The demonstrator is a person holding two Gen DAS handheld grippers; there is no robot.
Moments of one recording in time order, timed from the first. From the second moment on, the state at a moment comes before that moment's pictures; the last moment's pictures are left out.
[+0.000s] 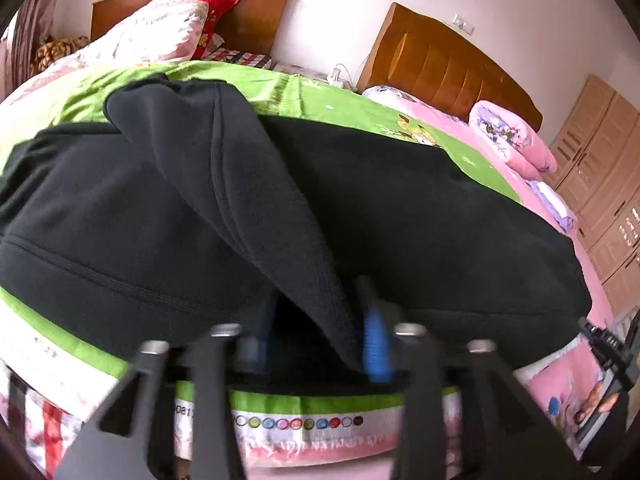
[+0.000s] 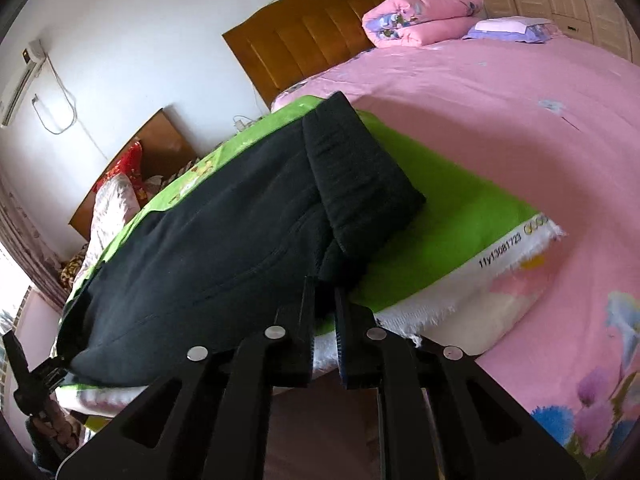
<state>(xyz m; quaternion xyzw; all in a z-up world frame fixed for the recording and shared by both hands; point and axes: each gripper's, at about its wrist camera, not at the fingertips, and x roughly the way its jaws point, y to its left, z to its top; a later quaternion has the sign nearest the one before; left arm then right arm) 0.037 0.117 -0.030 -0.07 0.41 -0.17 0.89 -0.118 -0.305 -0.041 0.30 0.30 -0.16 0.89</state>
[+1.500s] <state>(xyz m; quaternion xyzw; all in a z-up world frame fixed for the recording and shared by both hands) 0.059 0.298 -0.005 -0.17 0.38 -0.05 0.91 0.132 -0.059 -0.024 0.04 0.42 0.08 0.90</state>
